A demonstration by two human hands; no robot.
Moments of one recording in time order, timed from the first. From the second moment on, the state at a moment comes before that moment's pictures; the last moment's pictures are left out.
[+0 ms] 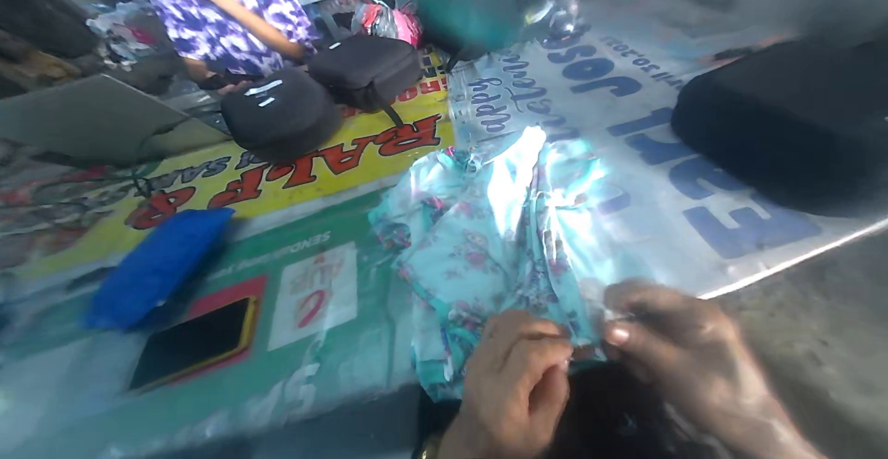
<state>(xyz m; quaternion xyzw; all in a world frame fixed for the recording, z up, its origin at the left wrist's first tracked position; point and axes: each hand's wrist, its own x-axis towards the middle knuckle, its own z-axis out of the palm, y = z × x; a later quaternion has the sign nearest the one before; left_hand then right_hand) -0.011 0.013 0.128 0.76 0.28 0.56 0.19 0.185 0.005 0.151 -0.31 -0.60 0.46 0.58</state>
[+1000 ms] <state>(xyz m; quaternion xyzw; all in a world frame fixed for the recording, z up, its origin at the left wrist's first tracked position) -0.035 -0.035 0.111 0.84 0.30 0.46 0.00 0.199 -0.039 0.140 -0.42 -0.85 0.01 0.32</state>
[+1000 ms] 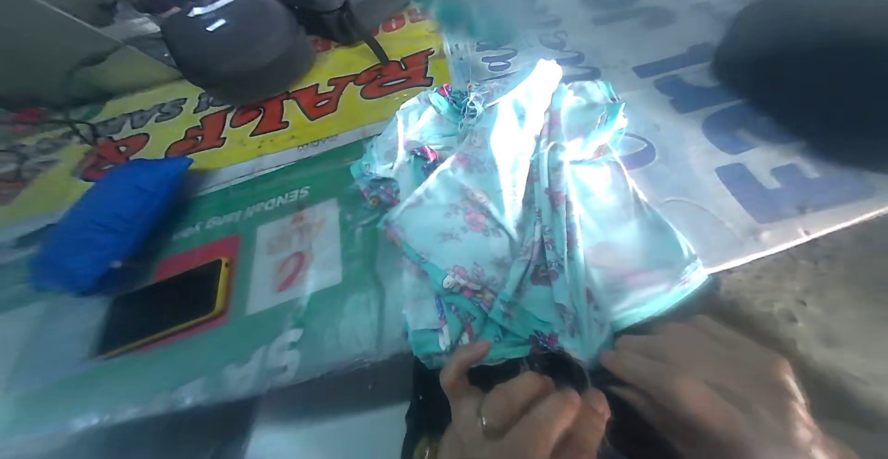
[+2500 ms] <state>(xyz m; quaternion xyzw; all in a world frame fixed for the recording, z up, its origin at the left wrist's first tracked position) -0.014 0.036 0.181 0.58 0.23 0.51 0.59 0.201 0.018 0.160 -0.41 -0.70 0.26 0.53</state>
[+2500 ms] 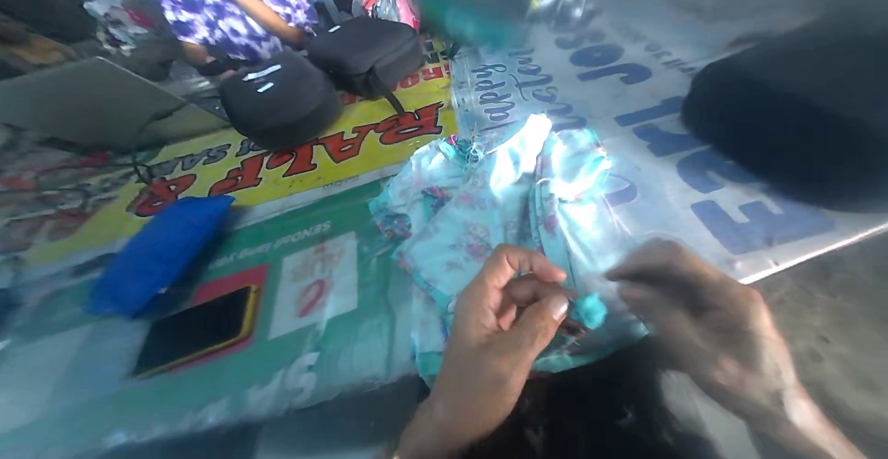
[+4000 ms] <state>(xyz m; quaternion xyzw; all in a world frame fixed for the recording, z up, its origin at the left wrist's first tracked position) -0.001 0.057 0.205 0.77 0.27 0.37 0.45 0.226 0.007 0.187 -0.45 -0.78 0.19 0.39</state>
